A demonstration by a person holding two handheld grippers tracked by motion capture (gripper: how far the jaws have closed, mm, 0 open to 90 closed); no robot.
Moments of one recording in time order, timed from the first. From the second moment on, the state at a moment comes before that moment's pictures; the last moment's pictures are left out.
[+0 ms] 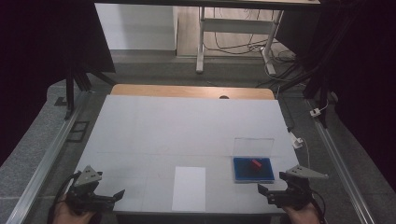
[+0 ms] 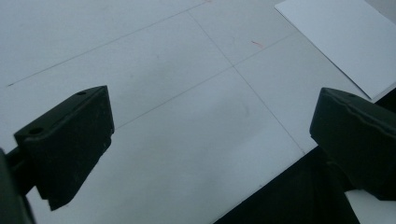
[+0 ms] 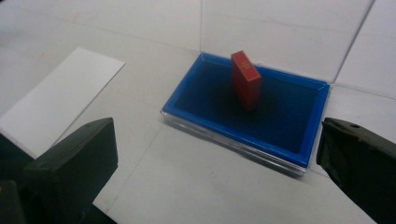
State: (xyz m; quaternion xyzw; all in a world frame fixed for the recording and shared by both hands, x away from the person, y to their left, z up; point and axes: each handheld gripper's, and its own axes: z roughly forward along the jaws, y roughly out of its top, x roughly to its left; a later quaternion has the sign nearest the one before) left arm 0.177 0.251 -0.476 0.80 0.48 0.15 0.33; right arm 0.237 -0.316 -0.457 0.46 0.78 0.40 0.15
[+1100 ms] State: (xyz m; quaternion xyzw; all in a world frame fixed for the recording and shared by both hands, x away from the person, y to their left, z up) left arm 0.181 0.257 -0.477 0.79 0.49 0.12 0.35; right arm 0.238 -0.309 -0.456 0.44 0.80 0.38 0.15
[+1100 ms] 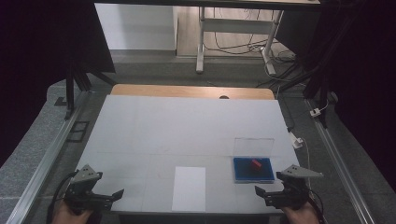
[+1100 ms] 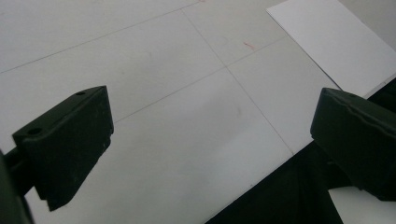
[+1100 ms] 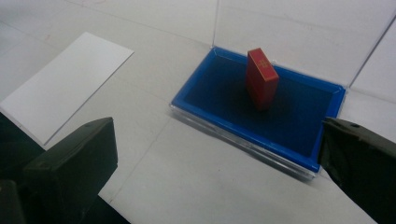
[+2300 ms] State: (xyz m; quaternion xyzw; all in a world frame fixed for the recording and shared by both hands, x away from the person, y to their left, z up) left arm 0.182 0.256 -0.477 0.79 0.49 0.12 0.34; right arm 0.288 -0.299 -0.460 0.42 0.83 0.35 0.14
